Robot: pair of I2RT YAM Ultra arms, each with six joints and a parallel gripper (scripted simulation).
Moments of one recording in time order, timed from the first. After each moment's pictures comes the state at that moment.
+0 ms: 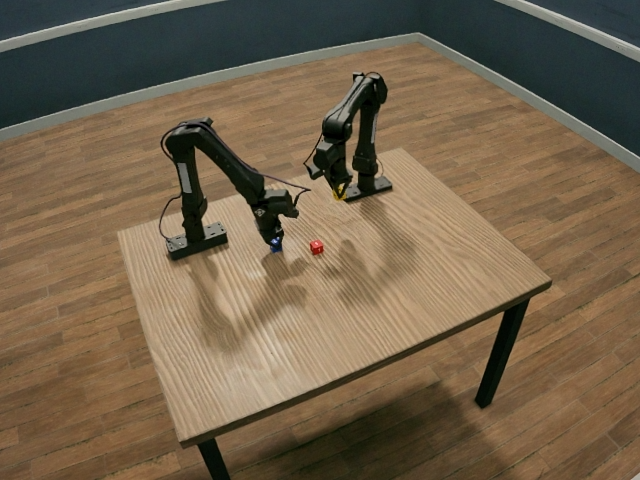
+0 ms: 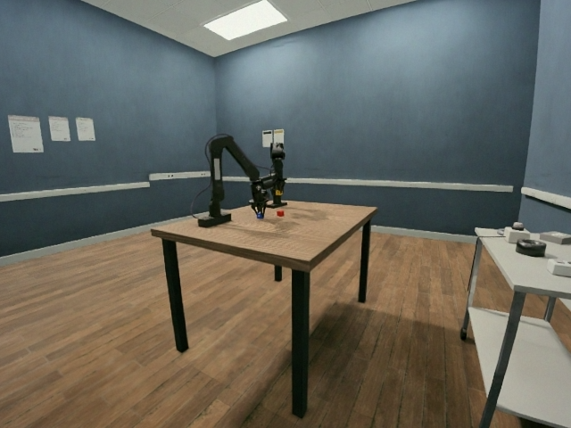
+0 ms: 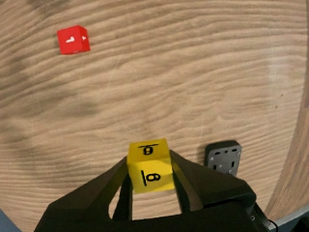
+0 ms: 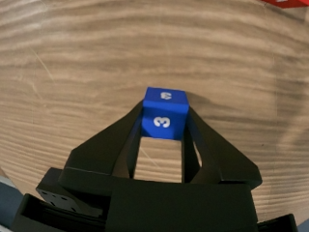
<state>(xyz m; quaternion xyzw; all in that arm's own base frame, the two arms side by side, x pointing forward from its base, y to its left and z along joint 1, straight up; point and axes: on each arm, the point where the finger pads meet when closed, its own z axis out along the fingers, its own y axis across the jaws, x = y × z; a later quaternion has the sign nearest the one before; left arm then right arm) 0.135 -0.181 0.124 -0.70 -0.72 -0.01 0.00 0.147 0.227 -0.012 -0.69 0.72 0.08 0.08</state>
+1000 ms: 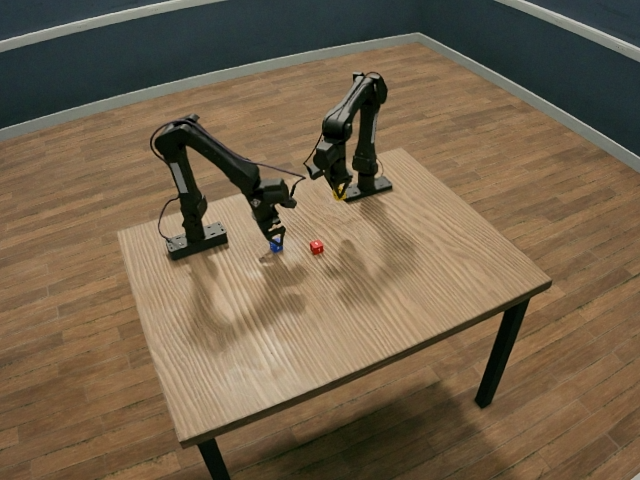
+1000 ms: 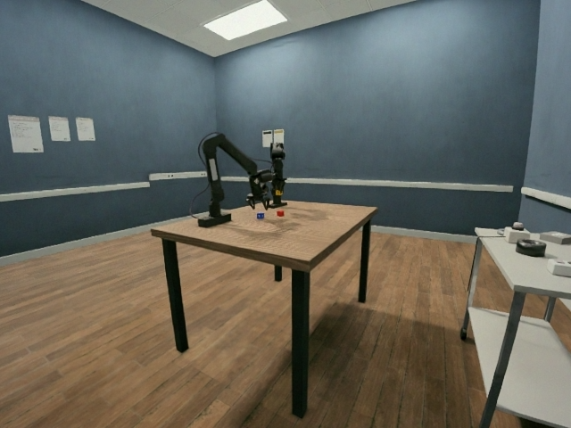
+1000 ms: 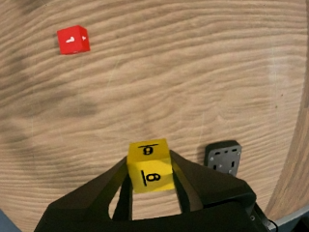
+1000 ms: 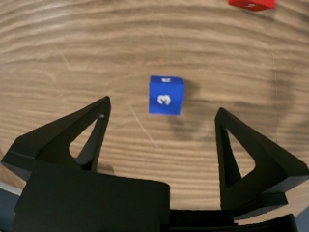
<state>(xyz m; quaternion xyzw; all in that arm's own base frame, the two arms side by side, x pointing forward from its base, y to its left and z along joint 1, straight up) 0.135 -0.181 0.124 -0.70 -0.72 -0.01 0.00 0.147 0.225 0.027 -0.68 0.72 0.09 0.10</state>
